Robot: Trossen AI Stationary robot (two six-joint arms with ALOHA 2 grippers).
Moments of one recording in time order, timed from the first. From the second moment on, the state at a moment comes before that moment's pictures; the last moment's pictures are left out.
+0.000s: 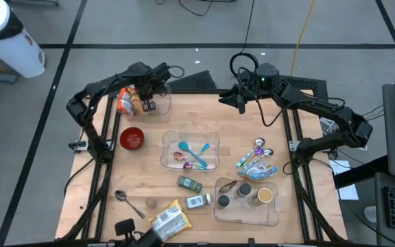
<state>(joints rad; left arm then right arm) 0.76 1.74 1.46 -1.29 -0.37 0.44 -0.63 1.30 1.03 0.01 -0.63 0.30</state>
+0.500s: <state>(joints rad) 0.75 1.69 1.46 -1.27 -0.48 0.49 -0.63 1.30 1.03 0.01 -0.63 0.31</state>
